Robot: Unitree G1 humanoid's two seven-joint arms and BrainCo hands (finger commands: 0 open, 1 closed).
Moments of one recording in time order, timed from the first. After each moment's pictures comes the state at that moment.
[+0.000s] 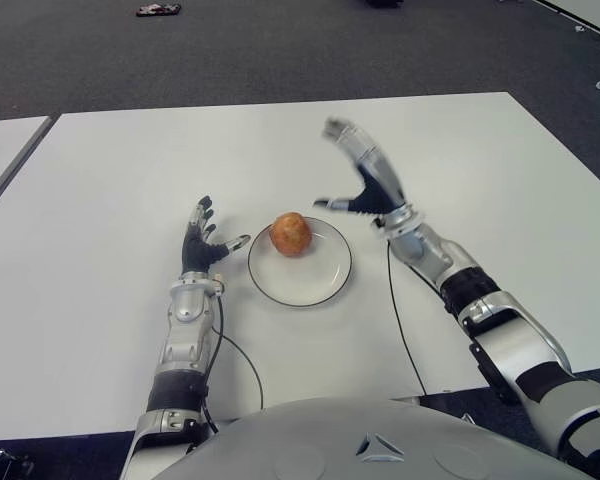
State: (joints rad) left arm 0.06 0.08 0.11 0.28 0.03 -0.20 0.08; right arm -0.56 -0.31 0.39 0.73 -0.62 -0.80 -0.64
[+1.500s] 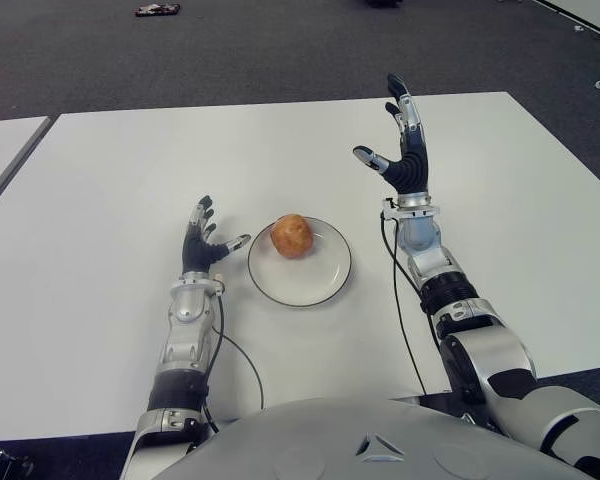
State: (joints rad) left arm 0.06 0.08 0.11 0.29 0.03 -0.22 0.08; right arm -0.53 -0.14 0.10 0.76 -0.28 -0.91 -0.36
